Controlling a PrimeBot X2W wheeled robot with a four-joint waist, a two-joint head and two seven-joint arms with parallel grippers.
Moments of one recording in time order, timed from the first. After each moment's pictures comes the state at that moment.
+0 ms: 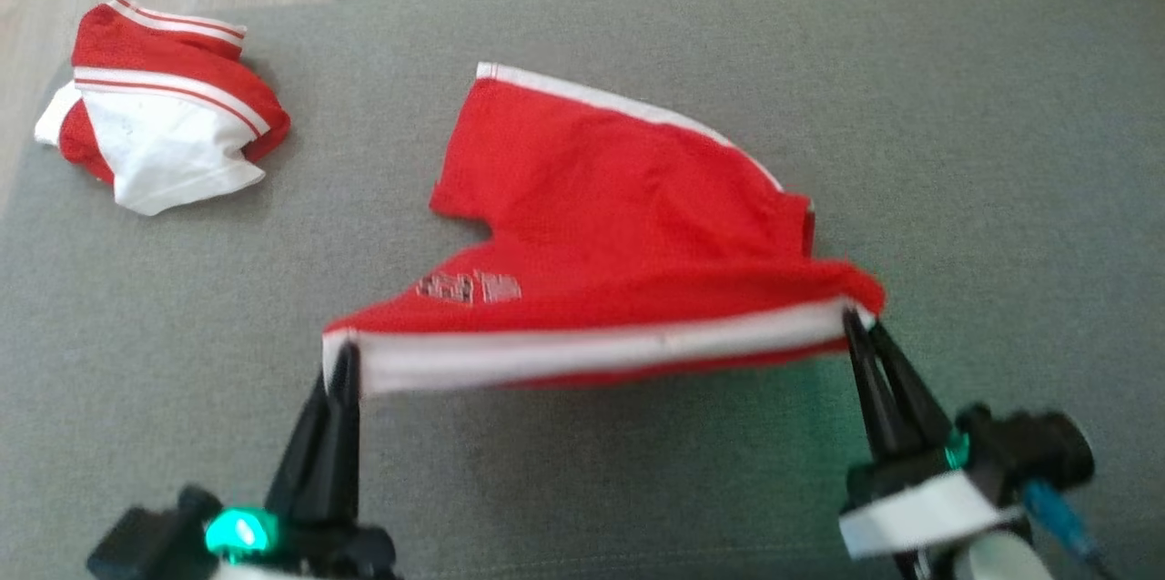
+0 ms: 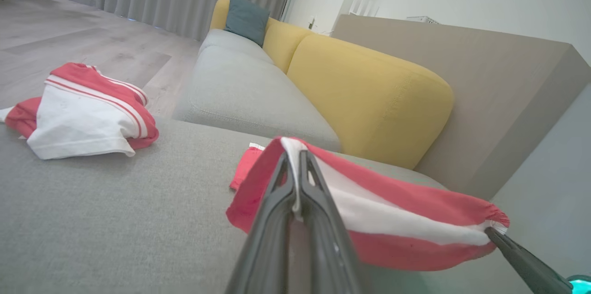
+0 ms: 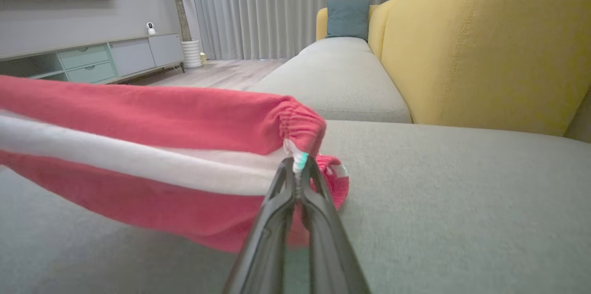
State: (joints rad) left arm 0.26 0.13 -0.23 -0.31 -0.43 -0.02 -0.23; right arm 0.03 -0.07 0.16 0.11 0.05 0.13 -0.26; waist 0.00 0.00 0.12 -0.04
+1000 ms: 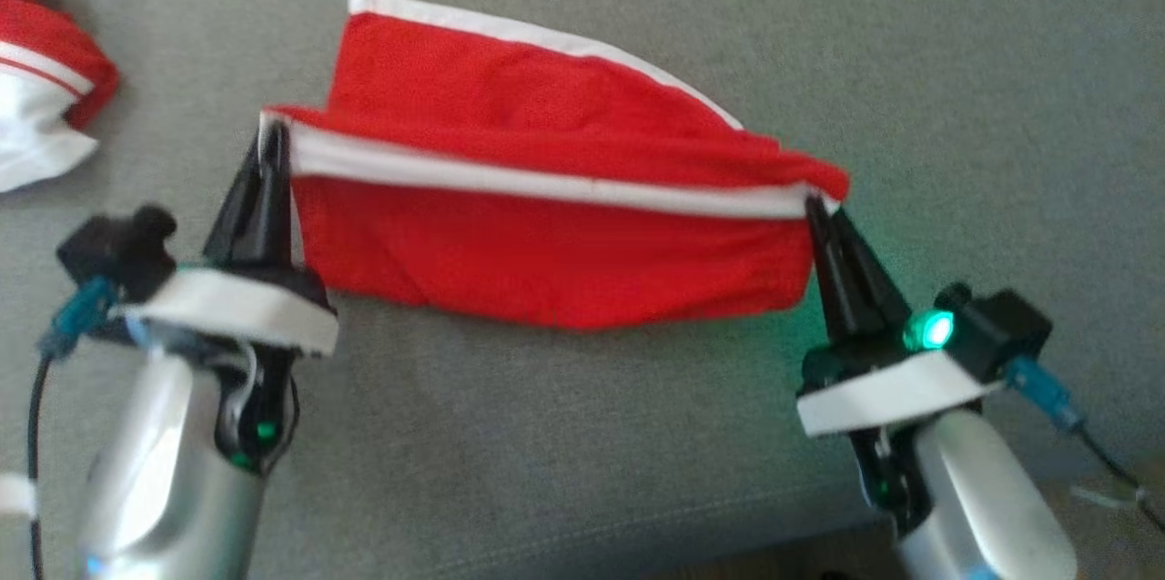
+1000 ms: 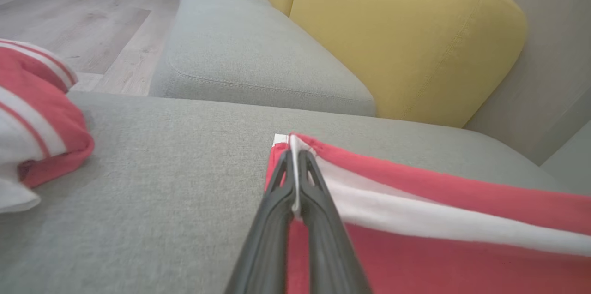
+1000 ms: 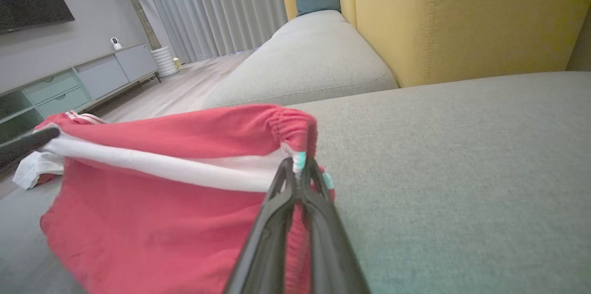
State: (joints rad) left arm -0.31 0.19 -0.18 0.23 -0.43 -0.06 -0.21; right arm -0.18 -0.05 0.23 0.21 0.23 0.13 -0.25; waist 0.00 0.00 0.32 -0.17
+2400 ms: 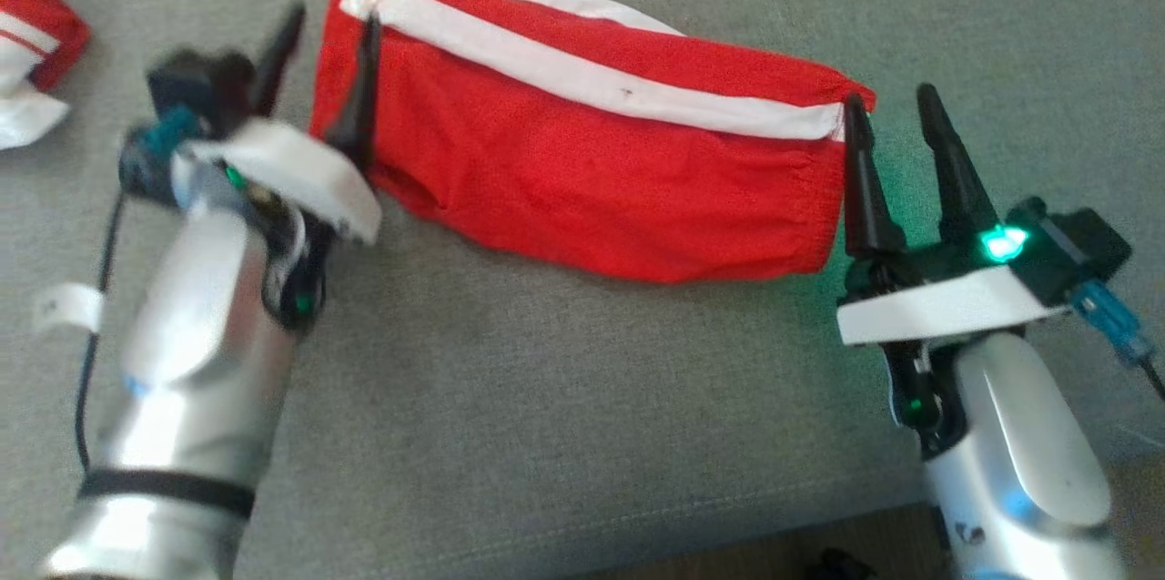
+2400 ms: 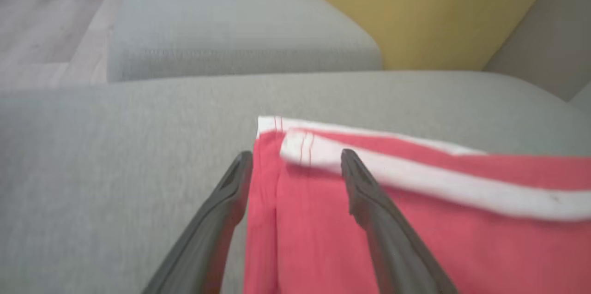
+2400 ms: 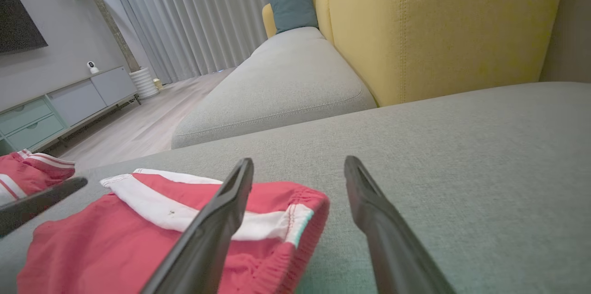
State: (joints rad) left arm -0.72 0.16 -0.32 0.68 -0.35 -0.12 -0.23; right arm -0.33 -0.05 0.15 0.24 0.30 0.13 -0.26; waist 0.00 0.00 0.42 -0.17
